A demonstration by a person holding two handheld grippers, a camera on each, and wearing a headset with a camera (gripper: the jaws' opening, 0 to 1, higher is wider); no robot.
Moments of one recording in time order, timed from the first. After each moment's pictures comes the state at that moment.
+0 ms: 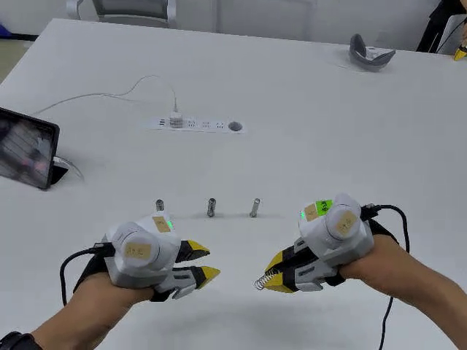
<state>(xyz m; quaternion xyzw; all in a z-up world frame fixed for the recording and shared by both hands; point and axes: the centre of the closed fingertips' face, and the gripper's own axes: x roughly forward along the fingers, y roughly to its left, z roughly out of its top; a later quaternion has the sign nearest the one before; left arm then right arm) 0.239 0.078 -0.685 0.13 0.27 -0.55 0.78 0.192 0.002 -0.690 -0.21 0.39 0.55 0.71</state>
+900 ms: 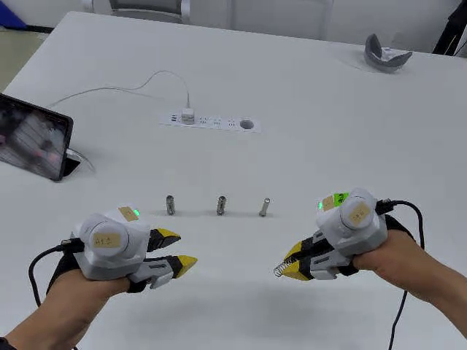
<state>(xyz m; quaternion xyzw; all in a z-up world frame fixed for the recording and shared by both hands) 0.266 0.135 -0.689 0.09 0.29 -0.47 0.83 0.223 -0.019 -0.702 -0.20 0.42 0.51 0.72</state>
